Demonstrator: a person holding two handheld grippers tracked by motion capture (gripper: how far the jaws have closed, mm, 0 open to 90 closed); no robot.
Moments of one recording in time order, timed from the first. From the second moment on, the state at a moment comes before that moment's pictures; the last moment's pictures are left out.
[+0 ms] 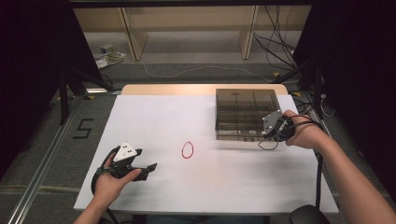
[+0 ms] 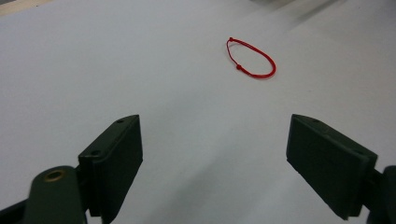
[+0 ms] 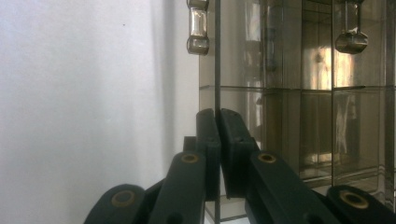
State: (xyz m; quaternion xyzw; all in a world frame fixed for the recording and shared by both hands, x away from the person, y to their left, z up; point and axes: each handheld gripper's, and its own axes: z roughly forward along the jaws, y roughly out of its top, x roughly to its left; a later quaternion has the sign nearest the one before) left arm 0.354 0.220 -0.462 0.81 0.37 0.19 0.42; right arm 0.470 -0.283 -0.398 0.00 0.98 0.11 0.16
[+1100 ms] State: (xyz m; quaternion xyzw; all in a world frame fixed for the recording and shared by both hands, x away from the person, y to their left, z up) left arm 0.354 0.220 -0.462 0.81 0.37 0.19 0.42; right arm 0.465 -0.286 -0.401 0.01 0.98 0.11 0.16
